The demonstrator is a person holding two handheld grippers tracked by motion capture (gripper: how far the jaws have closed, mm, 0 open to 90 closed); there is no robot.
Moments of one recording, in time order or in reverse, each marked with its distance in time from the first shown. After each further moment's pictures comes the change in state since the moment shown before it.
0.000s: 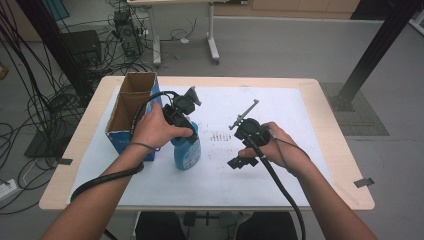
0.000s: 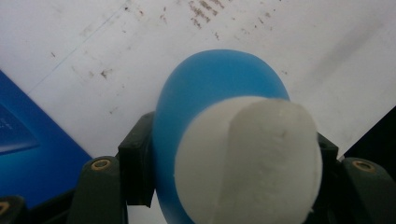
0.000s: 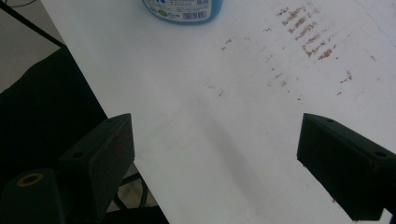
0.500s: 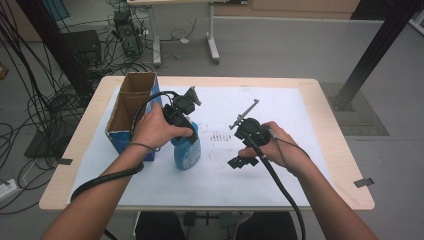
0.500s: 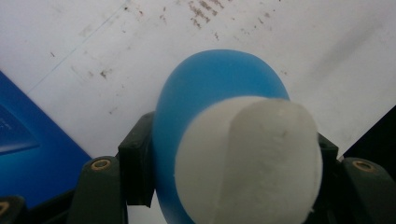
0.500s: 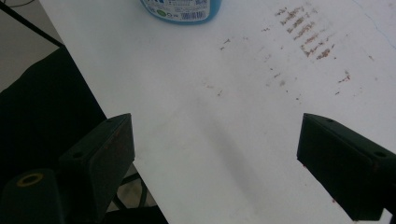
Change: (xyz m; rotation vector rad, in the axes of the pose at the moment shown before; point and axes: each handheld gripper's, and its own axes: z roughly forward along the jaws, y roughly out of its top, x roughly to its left) left arm 0.000 0.000 0.000 -0.005 -0.002 0.001; right arm -0.001 0.000 0.000 0.003 -0.002 0.002
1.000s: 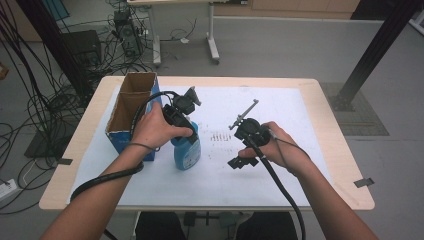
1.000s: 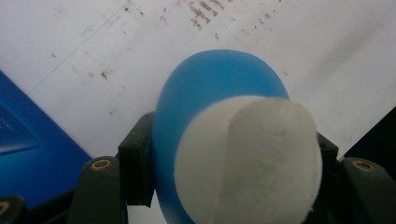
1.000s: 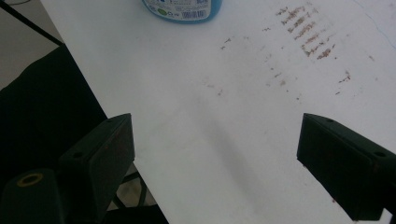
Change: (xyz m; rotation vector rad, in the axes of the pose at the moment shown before) left arm 0.000 0.000 0.000 0.000 0.002 0.000; right arm 0.000 0.000 0.000 0.001 -0.002 -0.009
